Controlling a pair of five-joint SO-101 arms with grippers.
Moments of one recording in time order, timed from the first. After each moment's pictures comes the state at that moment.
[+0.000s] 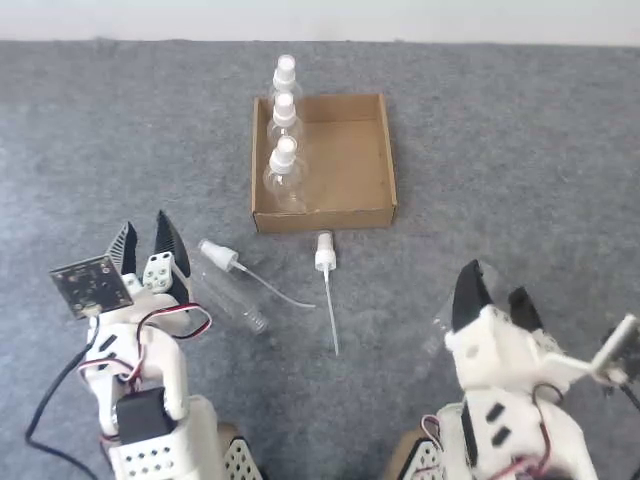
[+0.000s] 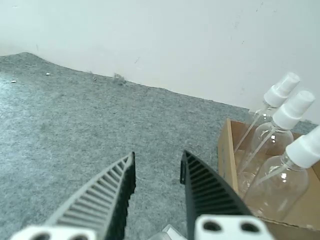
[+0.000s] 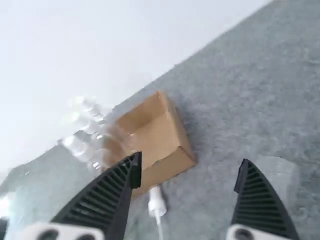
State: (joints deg) left arm -19.4 -103.4 88.7 43.4 11.9; right arm -7.6 -104.1 52.1 79.7 -38.5
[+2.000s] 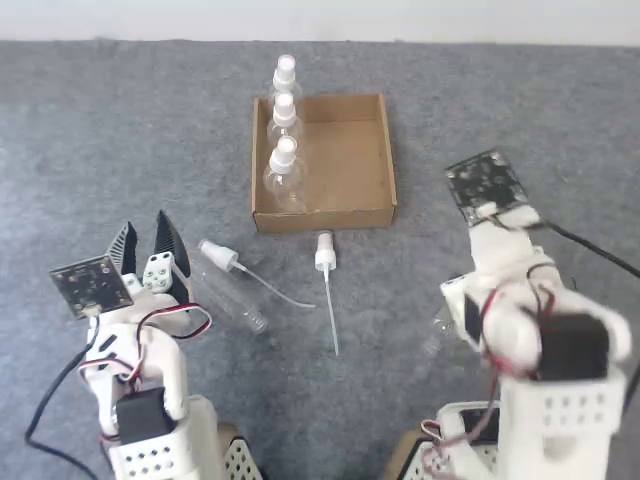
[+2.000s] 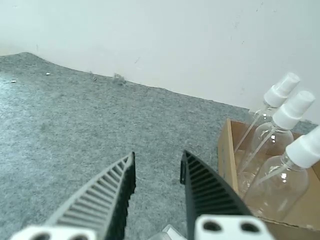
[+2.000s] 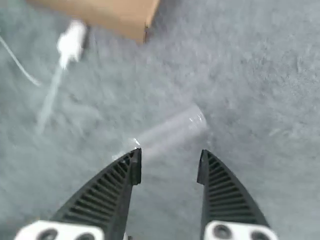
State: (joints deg) left arm -19.4 -103.4 88.7 43.4 11.9; right arm -6.3 -51.6 19.0 100.6 21.2
